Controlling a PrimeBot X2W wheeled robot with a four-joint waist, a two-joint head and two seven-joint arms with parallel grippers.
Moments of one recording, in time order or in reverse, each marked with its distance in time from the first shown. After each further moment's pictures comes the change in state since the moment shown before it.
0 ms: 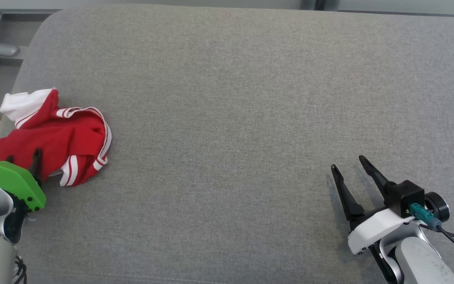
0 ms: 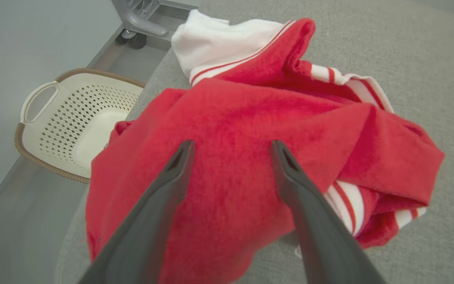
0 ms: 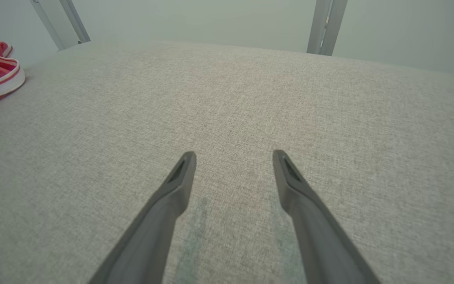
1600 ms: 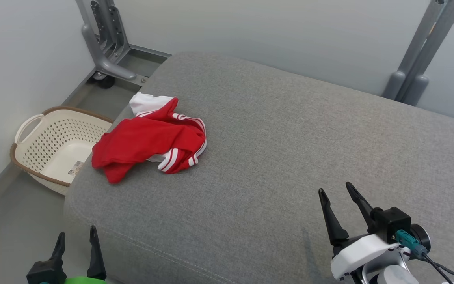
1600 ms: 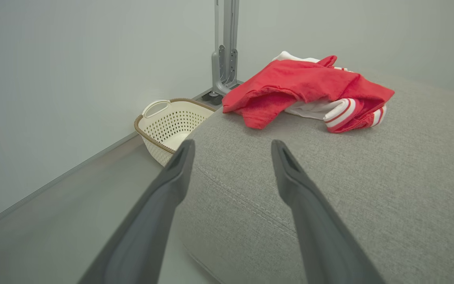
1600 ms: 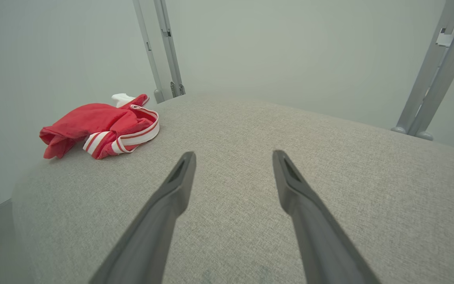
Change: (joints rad) left arm 0.635 -0.377 0.308 -0.504 0.491 0.076 -0.327; right arm 0.111 0.141 -0.057 -0.029 -0.034 0.000 0.000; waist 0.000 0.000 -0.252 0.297
